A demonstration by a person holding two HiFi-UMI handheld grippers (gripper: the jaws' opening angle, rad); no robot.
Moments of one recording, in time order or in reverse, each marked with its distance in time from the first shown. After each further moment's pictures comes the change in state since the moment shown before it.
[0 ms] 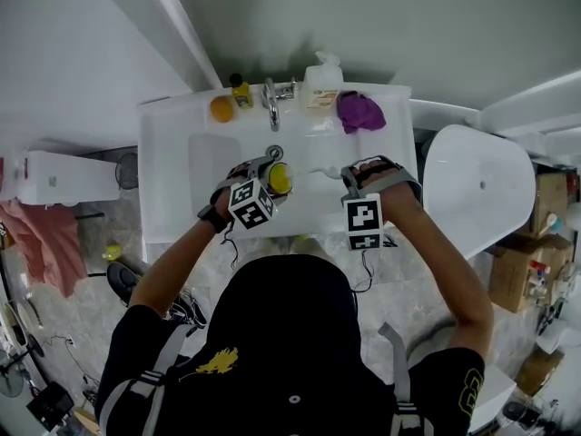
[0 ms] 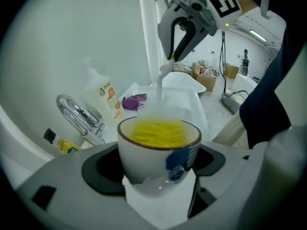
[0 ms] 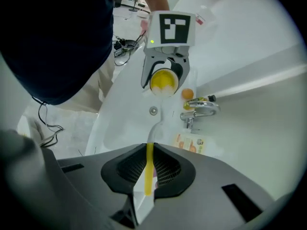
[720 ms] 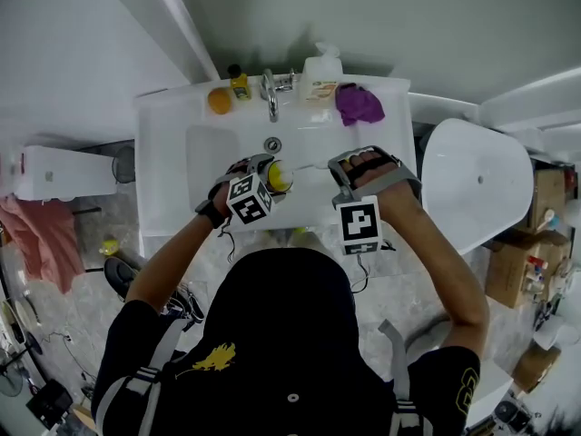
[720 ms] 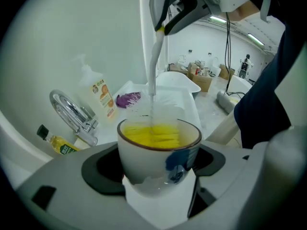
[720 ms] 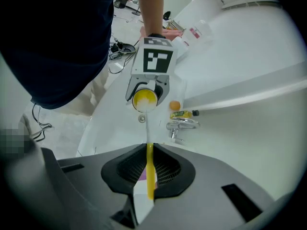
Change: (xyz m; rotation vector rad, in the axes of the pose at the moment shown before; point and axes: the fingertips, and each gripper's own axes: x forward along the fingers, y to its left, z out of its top) left arm 0.000 -0.018 -0.004 -0.020 0.004 -0.066; right arm -0.045 -0.036 0.032 -0.032 -0.052 -0.157
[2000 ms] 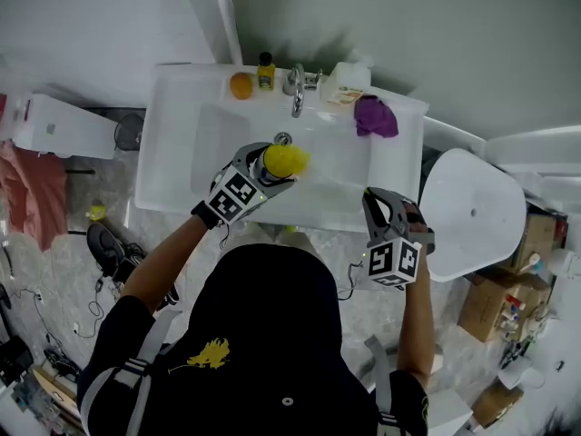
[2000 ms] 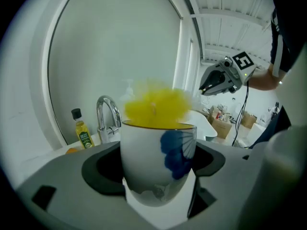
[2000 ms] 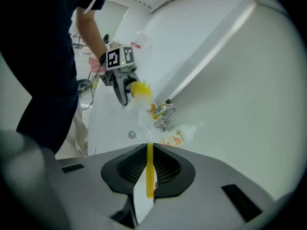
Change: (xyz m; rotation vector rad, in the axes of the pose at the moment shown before) left arm -0.075 0.030 0.026 -0.357 -0.408 0.157; right arm -0.032 0.042 -0.037 0.669 -0.181 -0.156
